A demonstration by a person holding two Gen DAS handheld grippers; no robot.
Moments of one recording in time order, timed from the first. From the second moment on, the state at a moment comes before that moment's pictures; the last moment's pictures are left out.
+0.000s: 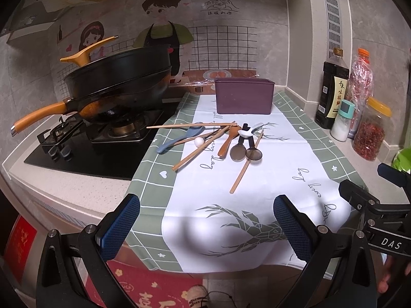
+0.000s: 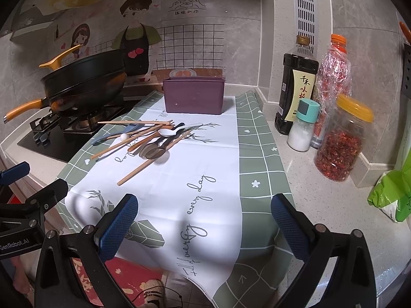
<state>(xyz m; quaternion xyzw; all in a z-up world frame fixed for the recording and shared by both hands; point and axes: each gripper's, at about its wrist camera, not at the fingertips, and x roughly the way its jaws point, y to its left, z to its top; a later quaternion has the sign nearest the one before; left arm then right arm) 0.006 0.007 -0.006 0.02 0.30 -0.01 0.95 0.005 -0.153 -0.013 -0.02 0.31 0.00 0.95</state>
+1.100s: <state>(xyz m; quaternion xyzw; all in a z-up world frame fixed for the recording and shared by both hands) 0.006 0.006 -0.007 0.02 0.30 -0.01 0.95 0.002 -0.153 -0.013 -0.02 0.31 0.01 0.95</state>
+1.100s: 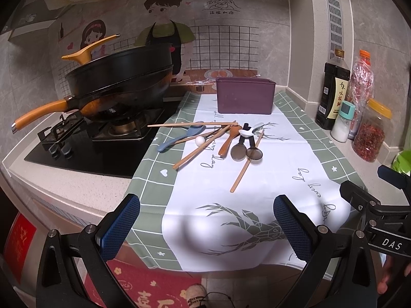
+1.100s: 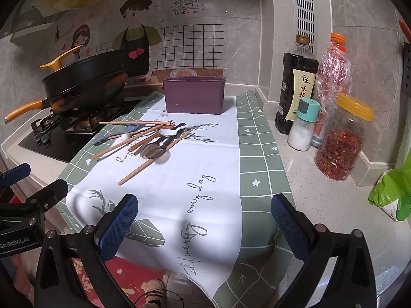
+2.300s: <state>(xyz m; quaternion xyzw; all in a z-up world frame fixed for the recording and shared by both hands) 0.114 0.006 0.012 0.08 0.30 -0.07 0.95 0.088 -0.153 0.004 -0.05 0.31 -0.01 0.95</state>
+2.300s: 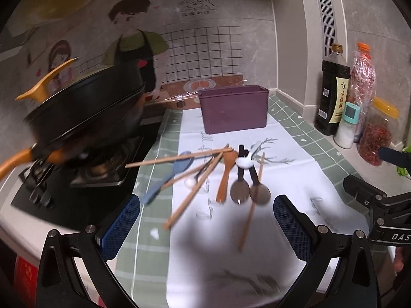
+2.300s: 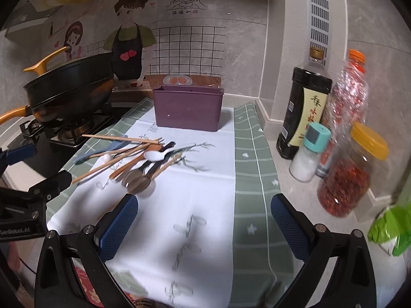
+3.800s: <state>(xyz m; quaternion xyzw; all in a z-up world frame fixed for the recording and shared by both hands) 0.276 0.071 -0.029 0.05 0.44 -0.10 0.89 0.300 -0.118 -0.066 0.02 0.49 0.11 0.87</state>
